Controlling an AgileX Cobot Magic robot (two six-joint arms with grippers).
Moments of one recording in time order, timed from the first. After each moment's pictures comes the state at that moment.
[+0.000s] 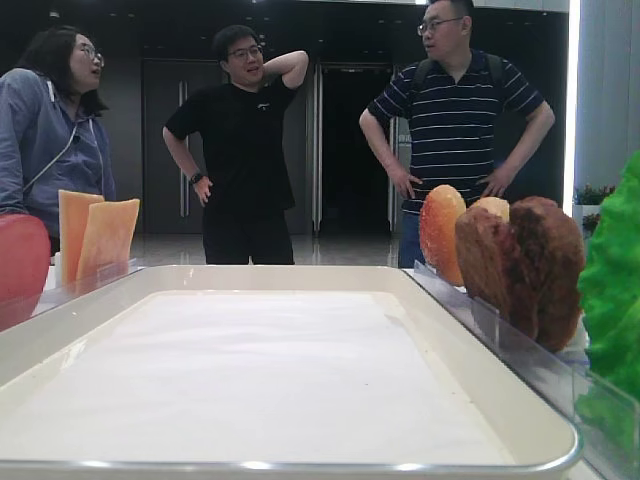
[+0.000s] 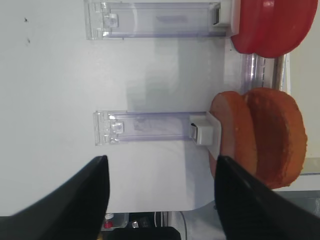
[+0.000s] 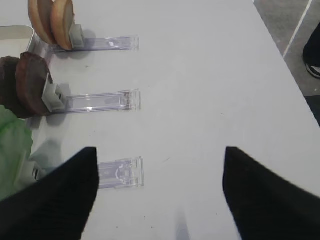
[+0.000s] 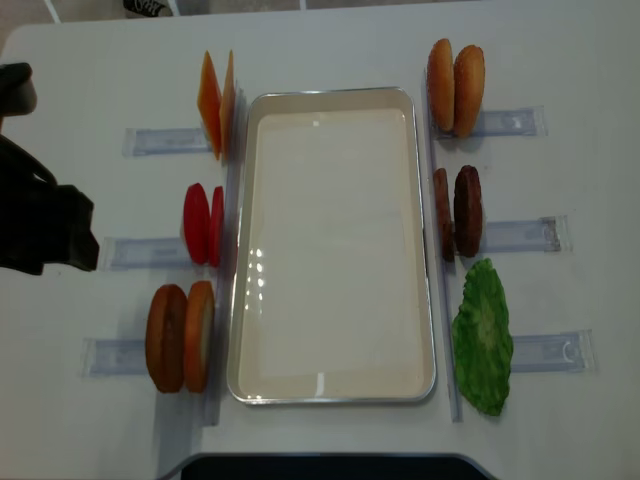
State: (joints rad) left arm -0.03 1.18 -0.94 -0.01 1.21 -0.05; right arm -0.04 -0.01 -0.50 0.04 1.14 -0.04
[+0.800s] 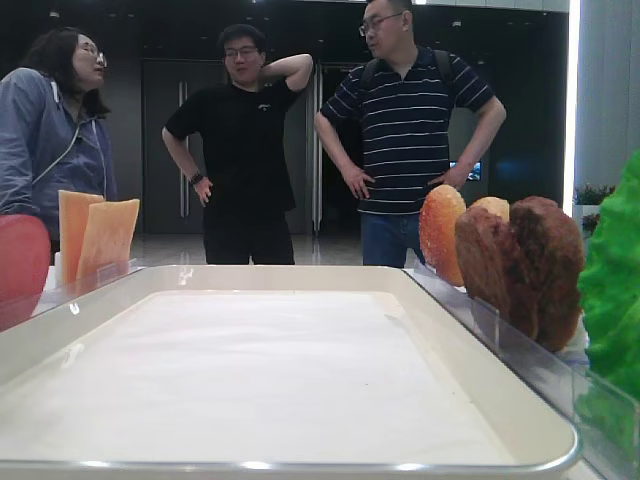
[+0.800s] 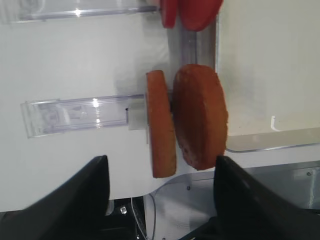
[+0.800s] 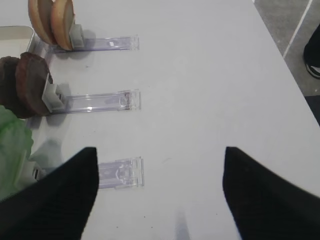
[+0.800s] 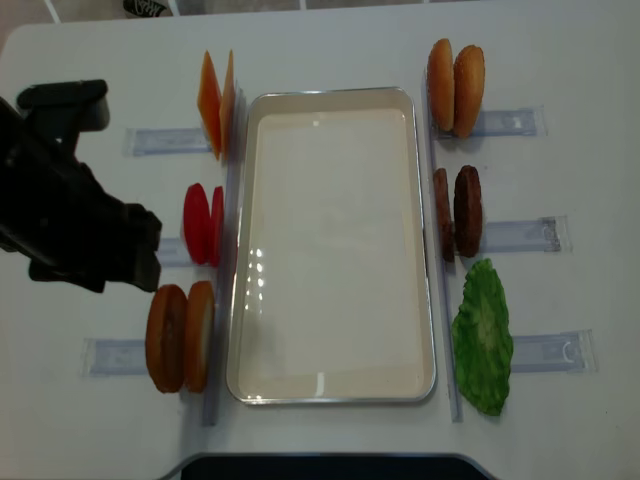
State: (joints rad) left arm -0.33 1.23 -0.95 -0.02 1.21 -0.28; right arm -0.04 -0.01 -0.50 0.04 1.14 -0.04
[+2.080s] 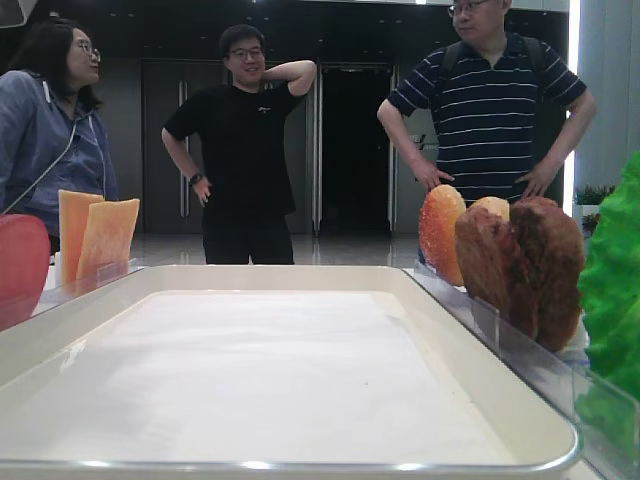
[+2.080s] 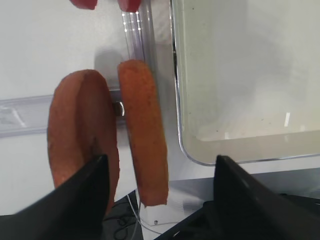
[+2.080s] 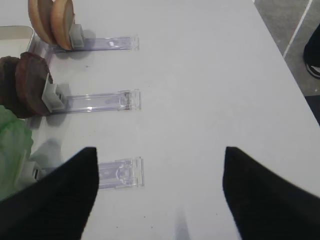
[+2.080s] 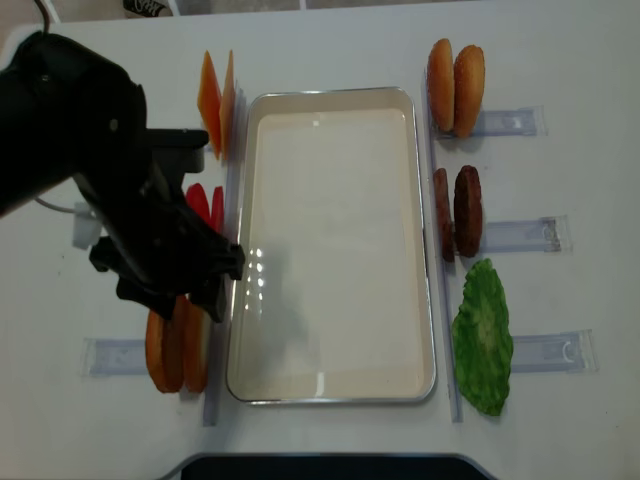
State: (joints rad) left arm -0.53 1.47 -0.95 -0.01 1.12 -0.45; right arm -0.04 -0.01 -0.50 0.04 1.14 -0.04
